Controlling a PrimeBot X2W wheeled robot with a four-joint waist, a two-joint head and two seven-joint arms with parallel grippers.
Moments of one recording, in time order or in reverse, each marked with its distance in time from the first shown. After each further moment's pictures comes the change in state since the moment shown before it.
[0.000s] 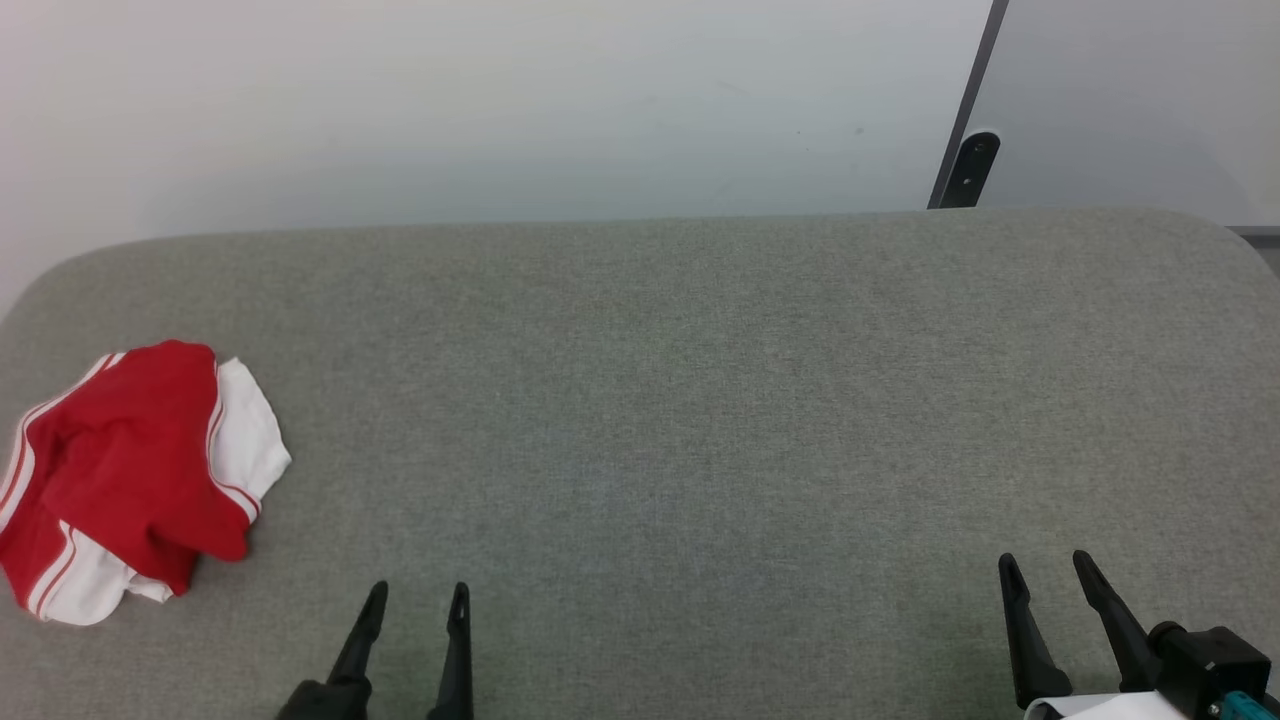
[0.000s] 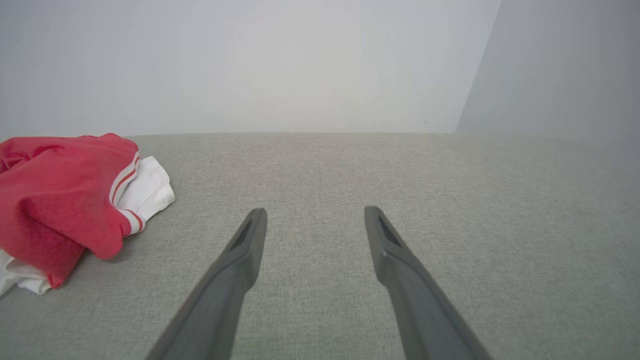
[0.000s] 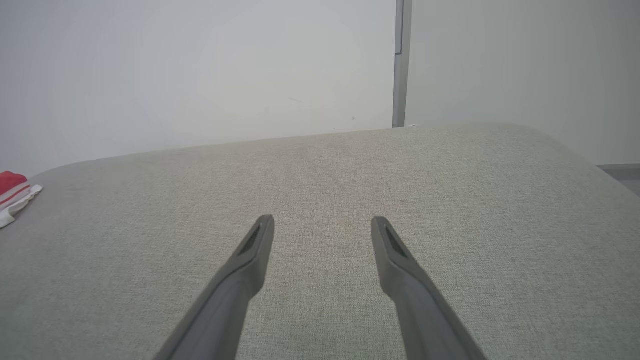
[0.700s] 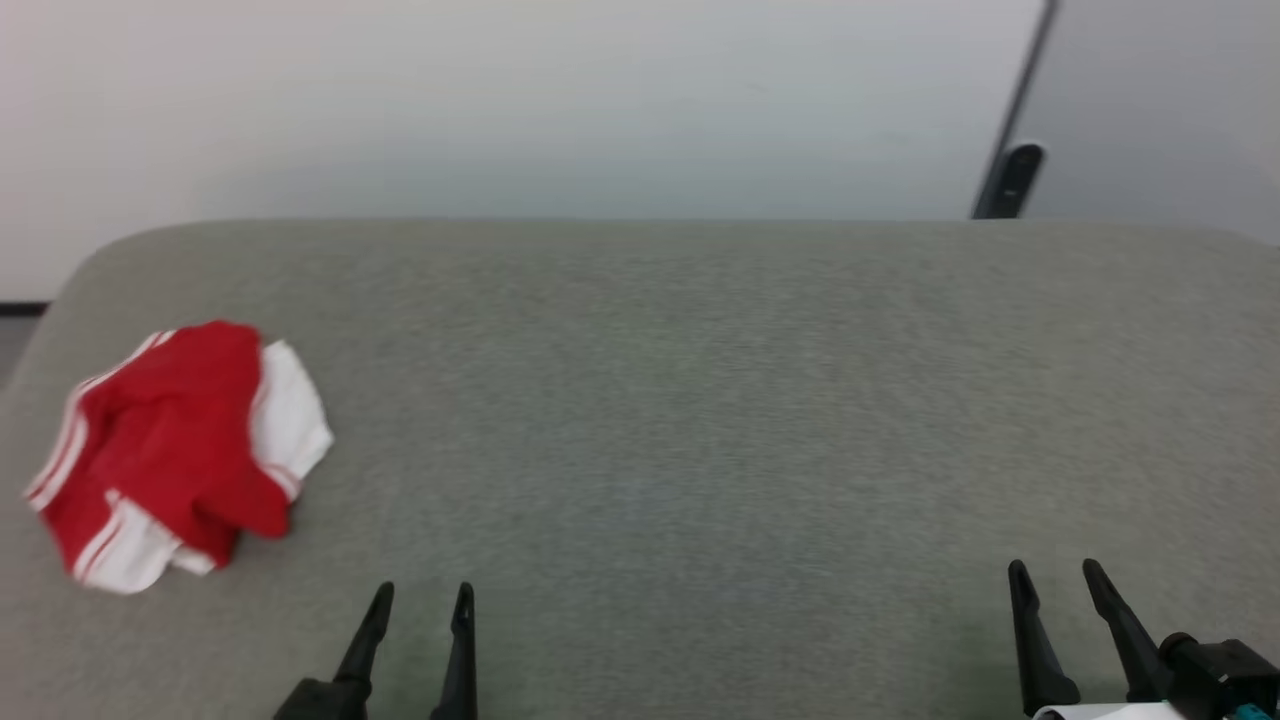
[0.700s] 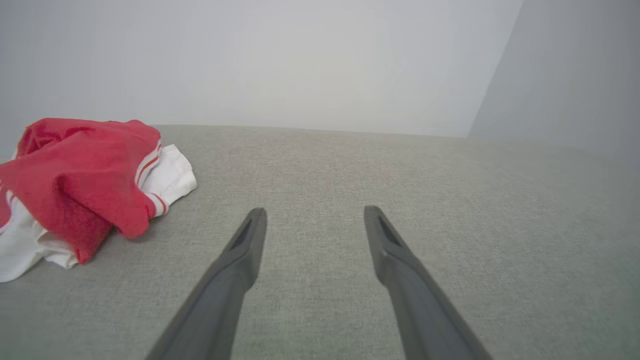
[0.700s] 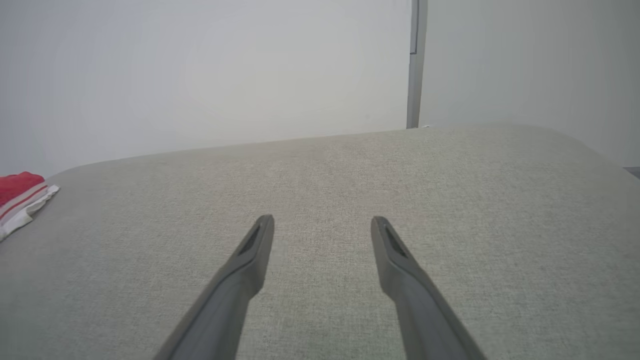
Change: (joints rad) left arm -0.003 -0.002 -0.004 0.017 -0.022 -0.012 -0.004; right arm 0.016 0.007 -0.016 -0.005 0.005 0.000 -0.013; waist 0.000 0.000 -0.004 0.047
